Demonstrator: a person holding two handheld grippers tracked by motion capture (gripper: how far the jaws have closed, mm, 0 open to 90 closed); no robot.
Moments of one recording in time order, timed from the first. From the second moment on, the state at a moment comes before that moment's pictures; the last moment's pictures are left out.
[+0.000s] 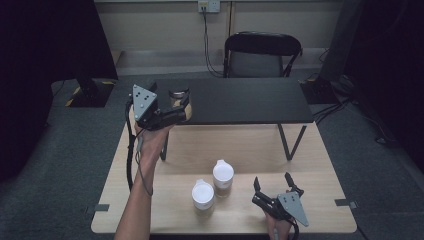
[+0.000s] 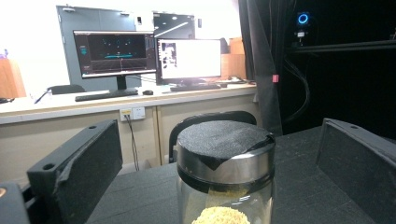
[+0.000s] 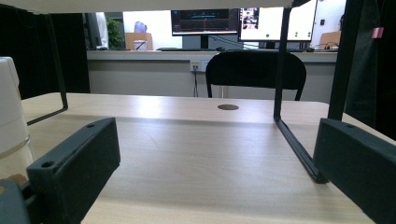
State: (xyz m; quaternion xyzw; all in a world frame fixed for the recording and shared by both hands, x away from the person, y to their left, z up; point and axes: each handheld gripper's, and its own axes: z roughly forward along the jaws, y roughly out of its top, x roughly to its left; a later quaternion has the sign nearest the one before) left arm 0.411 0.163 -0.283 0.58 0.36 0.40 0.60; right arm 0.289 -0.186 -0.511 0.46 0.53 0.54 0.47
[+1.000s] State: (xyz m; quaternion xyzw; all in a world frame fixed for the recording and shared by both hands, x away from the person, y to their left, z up) left arm 0.383 0.176 -0.306 0.57 0.36 0.40 0.62; right arm 0.289 -0.186 -0.511 0.46 0.53 0.54 0.46
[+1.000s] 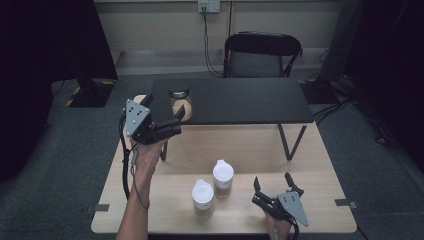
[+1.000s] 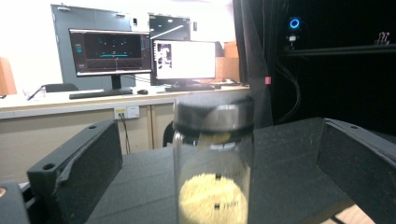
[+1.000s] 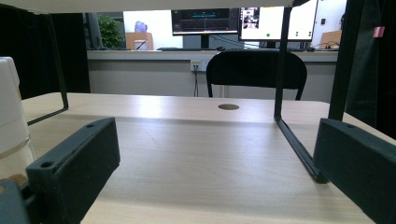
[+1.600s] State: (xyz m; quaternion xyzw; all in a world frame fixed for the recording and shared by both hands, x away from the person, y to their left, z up) left arm 0.366 0.181 -0.330 0.57 0.35 0.40 0.62; right arm 0.289 -0.186 -0.511 0.46 0.53 0.54 0.47
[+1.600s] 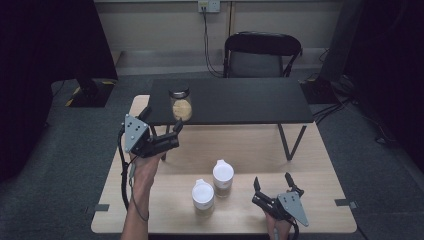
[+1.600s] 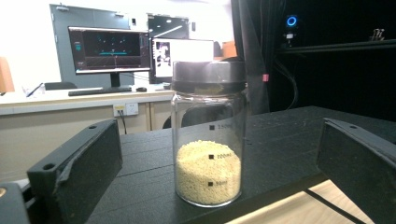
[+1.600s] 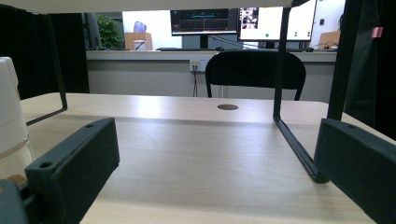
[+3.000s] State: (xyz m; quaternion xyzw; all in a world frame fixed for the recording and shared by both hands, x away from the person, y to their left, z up) left arm 0.321 0.193 -0.398 0.56 0.37 0.39 0.64; right arm 0.289 -0.186 -0.511 0.46 0.53 0.54 0.47
